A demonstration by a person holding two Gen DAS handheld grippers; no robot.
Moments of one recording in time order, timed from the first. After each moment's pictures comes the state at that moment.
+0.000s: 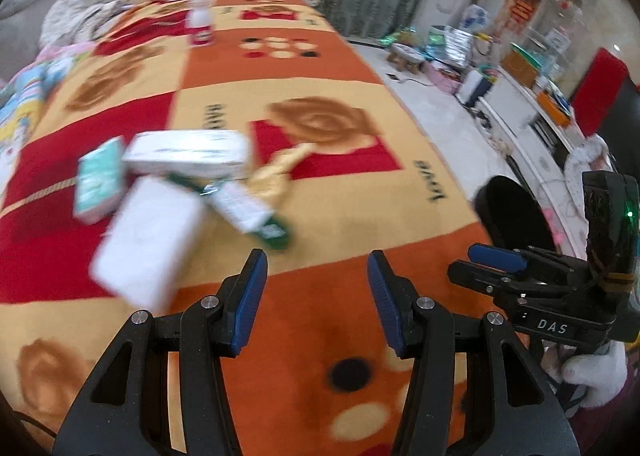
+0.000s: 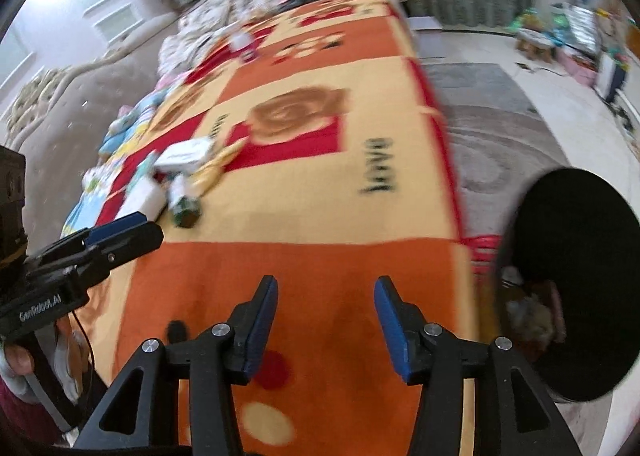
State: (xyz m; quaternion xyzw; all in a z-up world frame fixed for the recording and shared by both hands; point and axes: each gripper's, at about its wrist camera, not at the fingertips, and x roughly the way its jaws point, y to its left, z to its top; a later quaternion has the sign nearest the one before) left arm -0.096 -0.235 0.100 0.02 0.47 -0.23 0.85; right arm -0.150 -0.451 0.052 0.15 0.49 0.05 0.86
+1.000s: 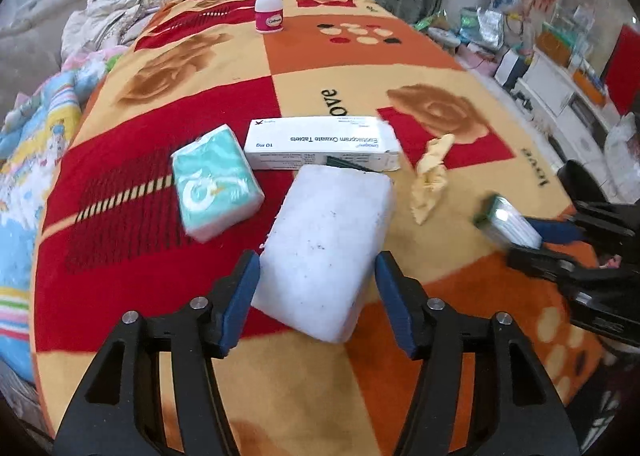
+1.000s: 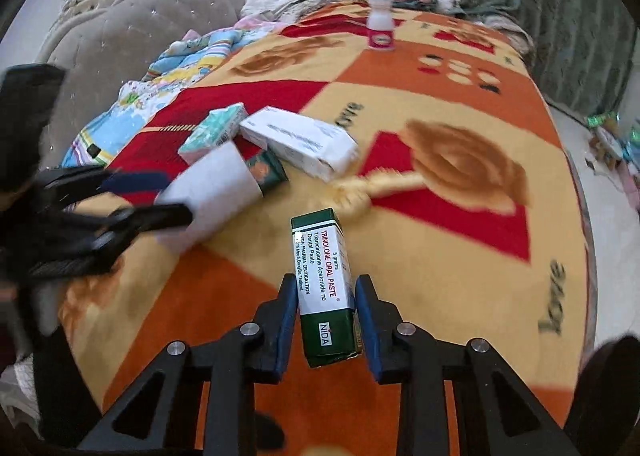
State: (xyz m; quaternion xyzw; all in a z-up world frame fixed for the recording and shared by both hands) left arm -0.040 -0.167 0.067 0.09 0.48 -0.19 0.85; right arm -0.080 -0.333 0.047 -0.01 0.49 0.14 0.86
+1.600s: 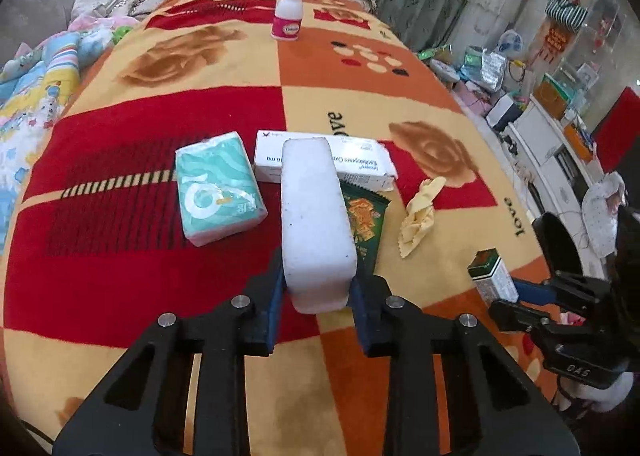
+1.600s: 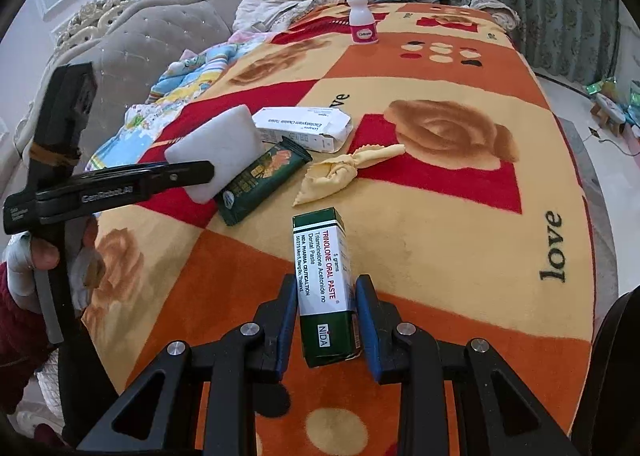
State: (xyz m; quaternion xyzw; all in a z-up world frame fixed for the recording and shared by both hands) left arm -0.034 -0.146 0.083 -0.02 0.48 -0.20 0.85; right arm -0.100 -0.349 0.047 0.05 0.49 0.15 0.86
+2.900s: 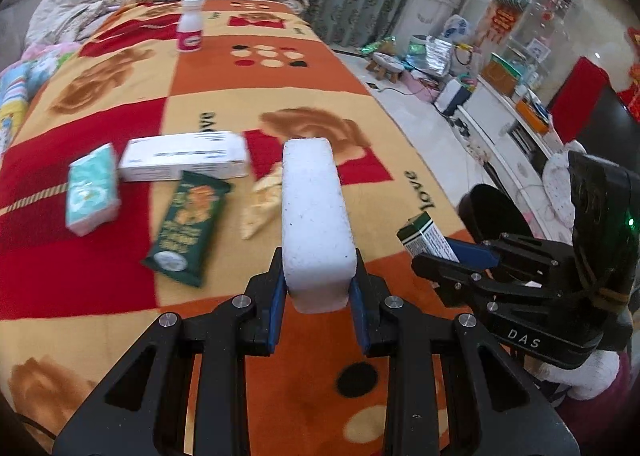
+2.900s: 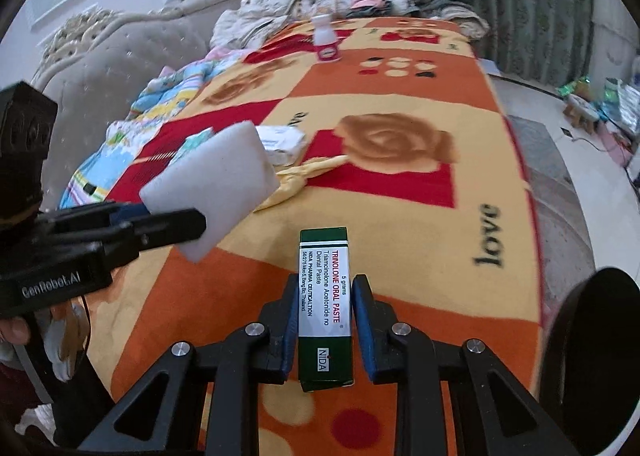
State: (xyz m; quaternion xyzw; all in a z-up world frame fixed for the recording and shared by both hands) left arm -0.092 -0.239 0.102 0.00 0.46 -0.29 0.84; right arm -0.124 -0.388 0.064 0.05 0.47 0.10 0.88
